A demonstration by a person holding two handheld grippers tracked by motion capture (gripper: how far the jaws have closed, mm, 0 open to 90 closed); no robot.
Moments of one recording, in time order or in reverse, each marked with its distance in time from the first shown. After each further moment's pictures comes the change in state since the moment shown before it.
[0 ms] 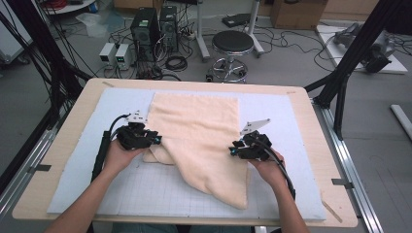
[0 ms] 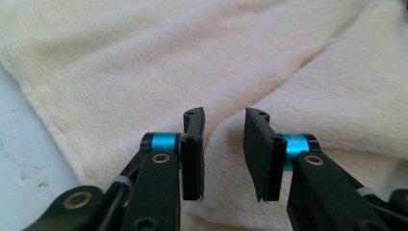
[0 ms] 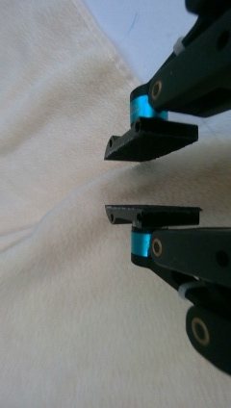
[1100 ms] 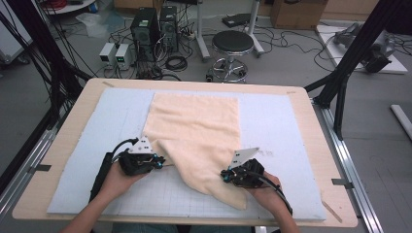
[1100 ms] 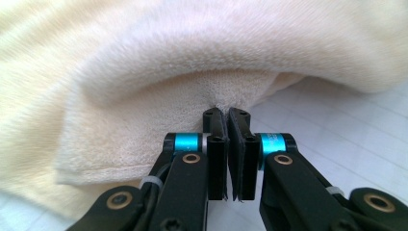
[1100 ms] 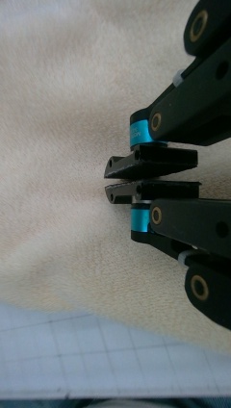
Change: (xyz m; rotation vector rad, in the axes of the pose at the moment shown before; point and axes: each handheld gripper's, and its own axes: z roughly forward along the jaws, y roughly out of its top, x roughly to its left) left arm -0.060 -0.033 -0.016 0.016 -0.084 0.181; right arm 0.070 -0.025 0.000 0.027 0.121 -0.193
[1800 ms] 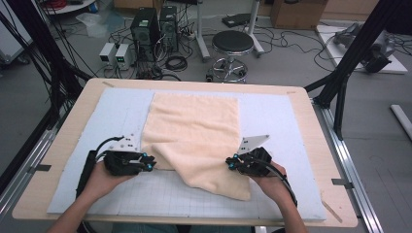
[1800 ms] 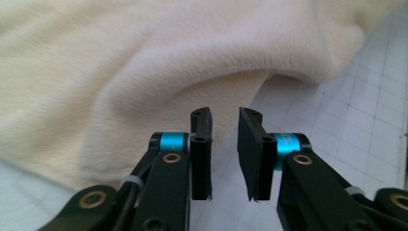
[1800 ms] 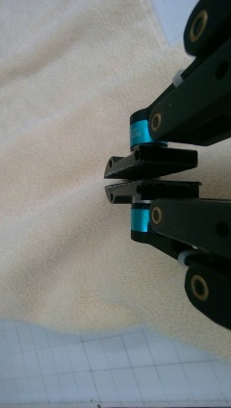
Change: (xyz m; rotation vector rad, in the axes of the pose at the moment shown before) left arm 0.011 -0.009 -0.011 -0.001 -0.102 -0.043; right arm -0.022 0.012 -0.020 -0.037 -0.045 0.025
